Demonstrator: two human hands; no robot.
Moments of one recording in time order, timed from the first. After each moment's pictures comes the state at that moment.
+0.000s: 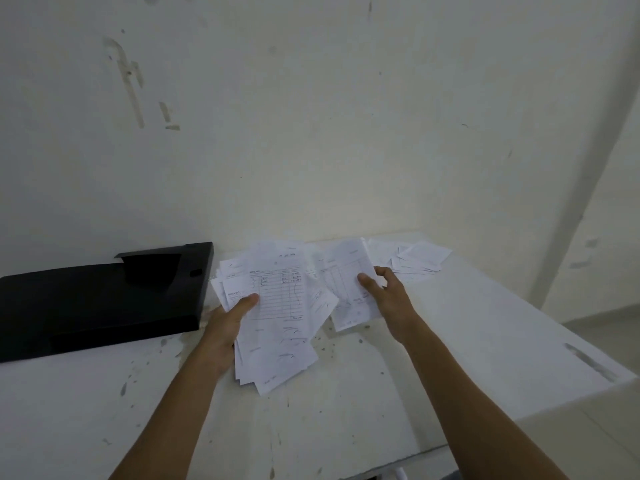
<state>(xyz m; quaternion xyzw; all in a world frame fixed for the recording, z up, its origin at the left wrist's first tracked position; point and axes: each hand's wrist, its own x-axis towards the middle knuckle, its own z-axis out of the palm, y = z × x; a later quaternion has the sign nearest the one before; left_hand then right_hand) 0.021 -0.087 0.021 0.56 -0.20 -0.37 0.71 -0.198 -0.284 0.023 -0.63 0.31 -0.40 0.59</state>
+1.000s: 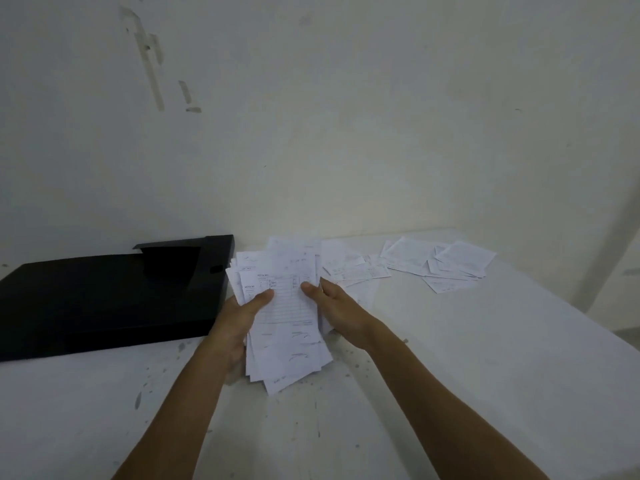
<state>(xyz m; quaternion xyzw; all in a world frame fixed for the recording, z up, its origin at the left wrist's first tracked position) 0.059 -0.098 0.027 0.61 -0.20 -0.35 0.69 -0.074 -0.238 0.021 -0.71 0.18 -0.18 0.66</state>
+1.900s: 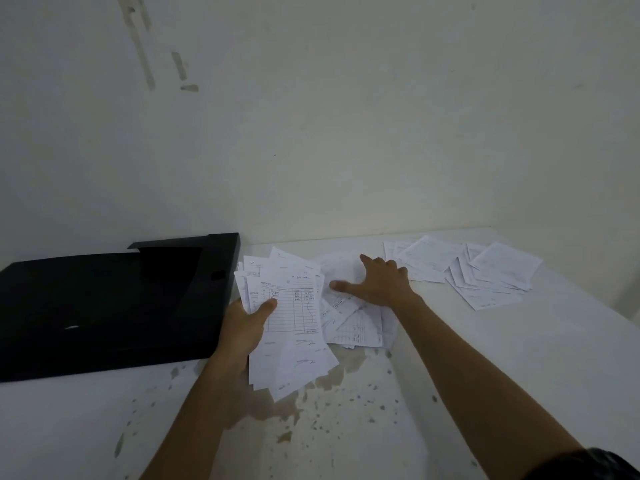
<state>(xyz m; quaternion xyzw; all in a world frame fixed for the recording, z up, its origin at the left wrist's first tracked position) 0.098 -0.139 0.003 0.71 -0.19 -0.23 0.63 -0.028 -0.375 0.005 -0.90 0.42 -0.06 0.13</state>
